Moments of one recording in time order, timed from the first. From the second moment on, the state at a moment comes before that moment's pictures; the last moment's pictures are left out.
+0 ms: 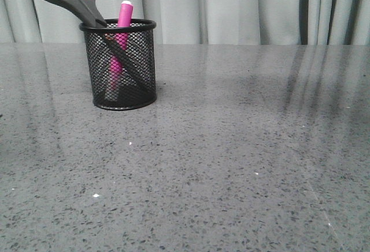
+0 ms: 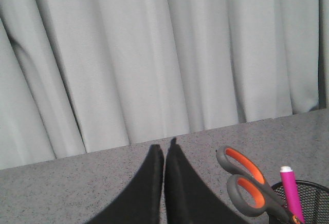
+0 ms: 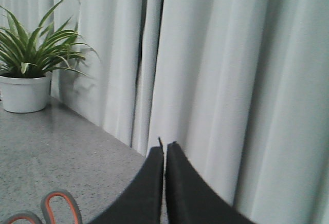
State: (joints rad) left arm -0.21 0.68 -0.66 -0.87 0.07 0.97; right arm 0.48 1.37 -1.07 -0.44 -0.44 0.29
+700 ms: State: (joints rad) left arm -0.21 0.28 -0.31 -0.98 -0.08 0.97; right arm 0.14 0.54 -0.25 -0.44 -0.49 0.29
